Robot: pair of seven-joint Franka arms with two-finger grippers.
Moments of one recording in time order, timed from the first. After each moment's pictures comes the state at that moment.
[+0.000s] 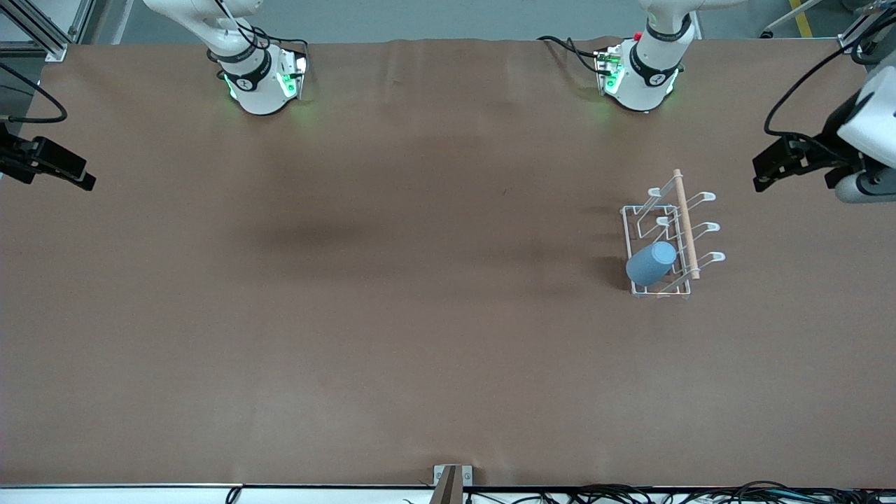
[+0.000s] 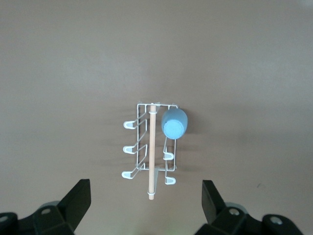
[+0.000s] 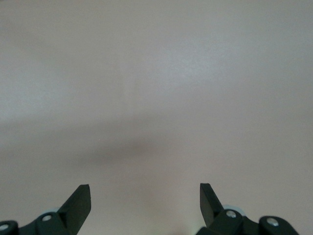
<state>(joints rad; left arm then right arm) 0.06 0.07 -0.24 -1.38 0.07 1.44 -0.17 -0.04 0.02 0.00 -1.45 0.03 1.45 0.10</state>
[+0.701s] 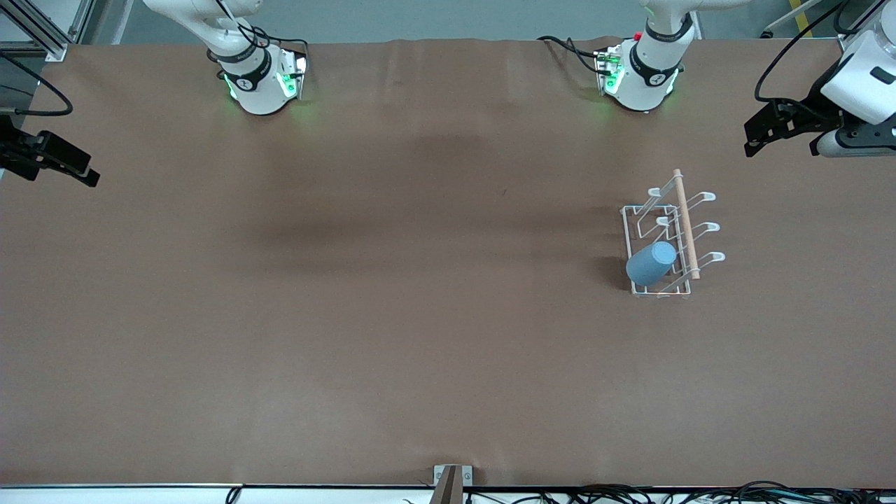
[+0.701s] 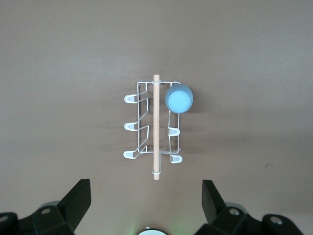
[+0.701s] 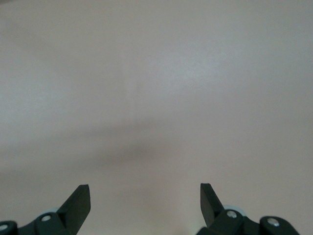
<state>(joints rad) 0.00 -0.15 -0.10 -1.70 0.02 1.54 -0.08 -0.03 -0.01 0.00 -1.49 0.03 1.48 0.10</state>
